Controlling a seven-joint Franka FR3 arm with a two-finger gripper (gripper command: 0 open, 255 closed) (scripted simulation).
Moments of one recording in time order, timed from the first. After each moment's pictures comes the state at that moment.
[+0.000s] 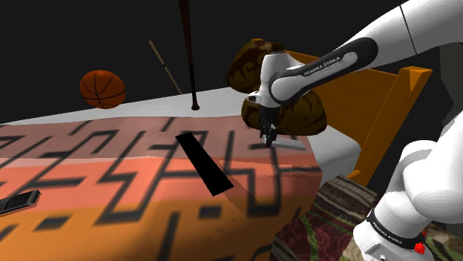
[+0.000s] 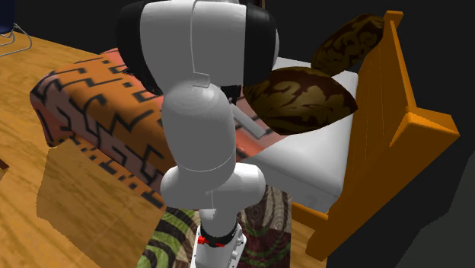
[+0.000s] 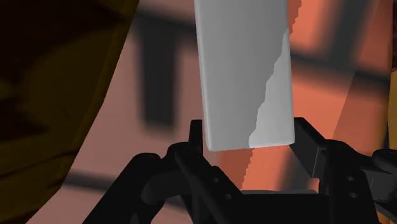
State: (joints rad) arm 0.28 -0.18 -0.09 -2.36 0.01 2.18 -0.89
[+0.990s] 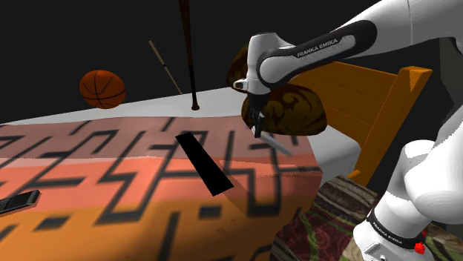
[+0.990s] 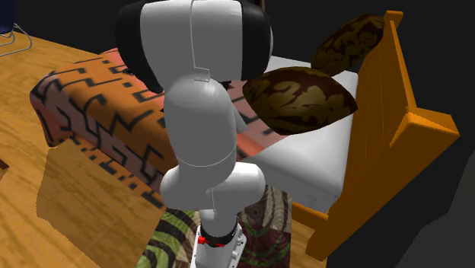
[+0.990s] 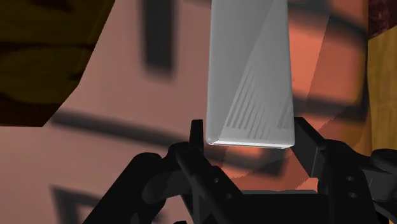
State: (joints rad) arm 0.31 -0.14 -0.05 -2.17 0.02 2.03 -0.81
